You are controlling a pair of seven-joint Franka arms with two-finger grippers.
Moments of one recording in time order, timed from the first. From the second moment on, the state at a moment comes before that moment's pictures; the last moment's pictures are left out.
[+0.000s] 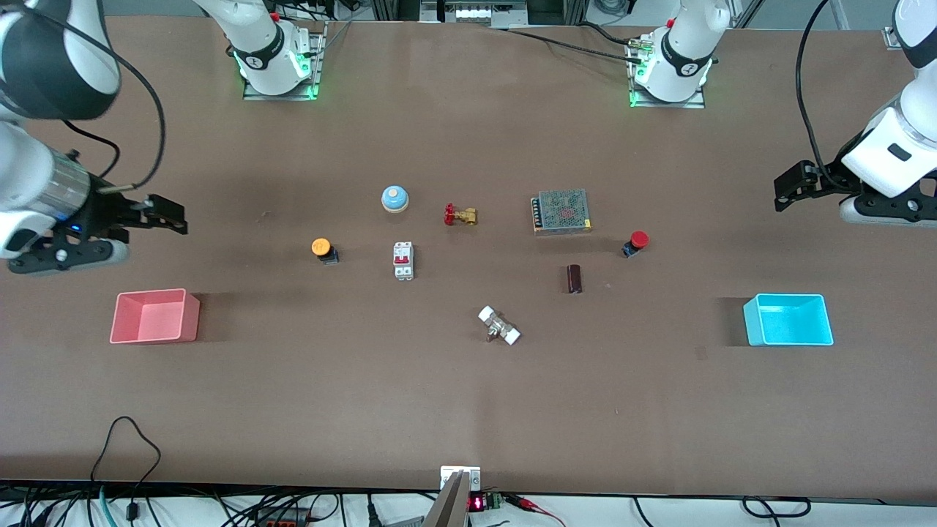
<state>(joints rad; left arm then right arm) 0.02 0.00 -0.06 -1.71 0.04 1.72 0.02 -0.01 0.20 0.08 -1.53 0.00 1.66 -0.09</state>
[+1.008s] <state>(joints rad) 0.02 0.00 -0.05 -1.71 0.04 1.72 0.02 -0.01 0.19 0.07 -1.53 0.00 1.61 -0.07</state>
